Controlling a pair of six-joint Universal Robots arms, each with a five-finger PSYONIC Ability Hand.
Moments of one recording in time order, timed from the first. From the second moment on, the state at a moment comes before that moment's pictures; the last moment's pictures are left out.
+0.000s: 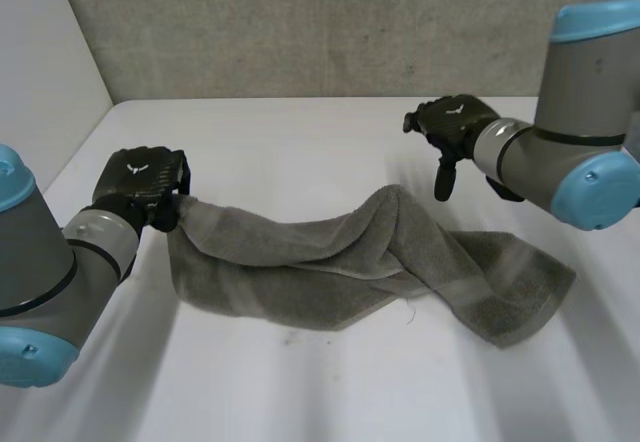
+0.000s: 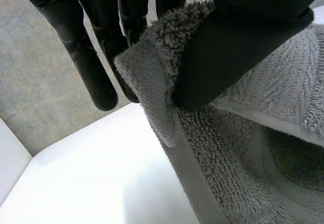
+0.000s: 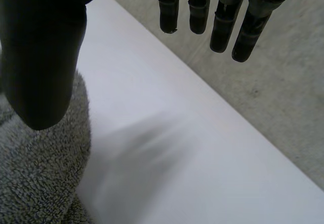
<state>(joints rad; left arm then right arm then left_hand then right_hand) 4.40 -1.82 -1.73 3.39 -1.54 3.32 1.96 -0.79 0.67 0.46 1.38 2.72 1.20 1.22 1.22 1.22 1.03 0.24 0.26 0.24 0.26 0.06</state>
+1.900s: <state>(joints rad) 4.40 -1.84 -1.74 3.39 -1.54 3.32 1.69 -1.15 1.64 -0.03 1.28 2.55 1.20 1.22 1.22 1.22 1.03 0.39 0.40 0.40 0.39 0.20</state>
